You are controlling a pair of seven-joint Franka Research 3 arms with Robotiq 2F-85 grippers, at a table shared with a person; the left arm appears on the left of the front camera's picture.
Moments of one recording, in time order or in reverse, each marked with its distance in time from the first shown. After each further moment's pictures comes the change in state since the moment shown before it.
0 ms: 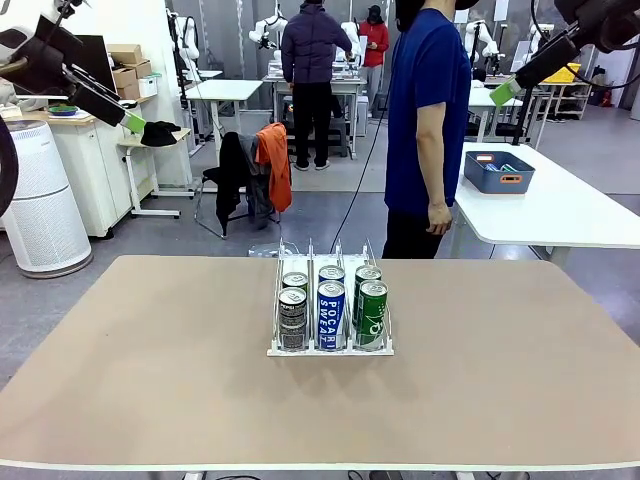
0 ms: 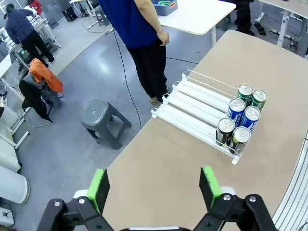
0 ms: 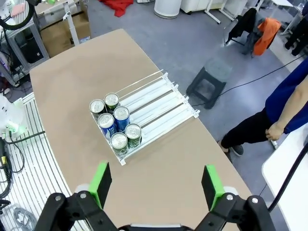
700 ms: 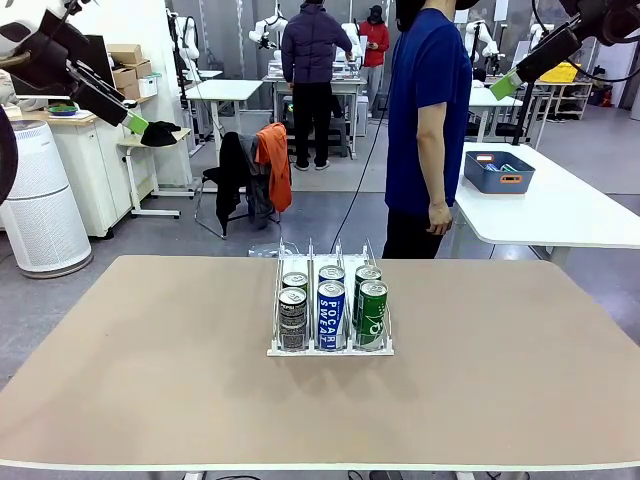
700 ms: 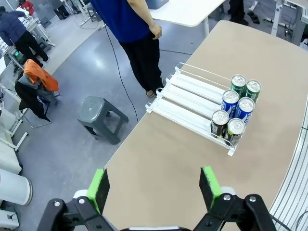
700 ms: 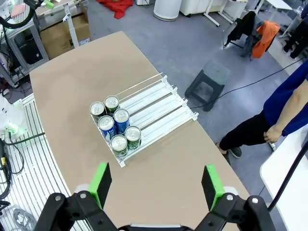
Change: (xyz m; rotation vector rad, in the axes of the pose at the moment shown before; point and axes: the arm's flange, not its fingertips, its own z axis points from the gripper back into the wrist) left arm 0.013 -0.008 0.003 -0.030 0.051 -0.049; right arm 0.004 0.002 0.005 -0.008 -0.007 0.000
